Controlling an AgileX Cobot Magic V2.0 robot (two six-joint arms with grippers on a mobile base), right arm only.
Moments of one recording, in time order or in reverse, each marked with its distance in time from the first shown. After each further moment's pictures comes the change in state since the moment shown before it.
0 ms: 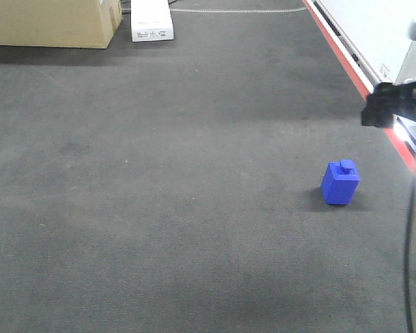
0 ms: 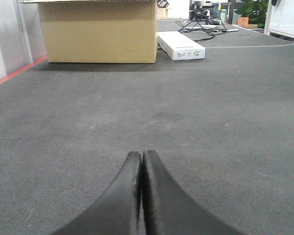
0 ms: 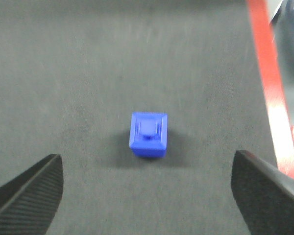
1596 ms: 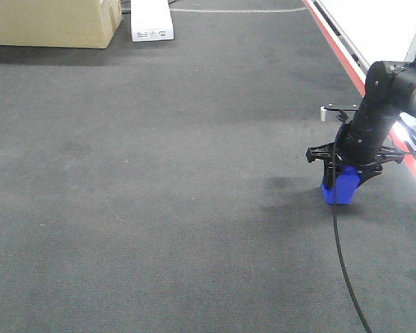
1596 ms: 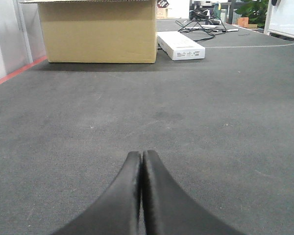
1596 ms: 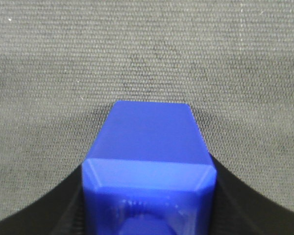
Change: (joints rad) arm 0.000 0.721 -0.422 0.019 0.307 -0.029
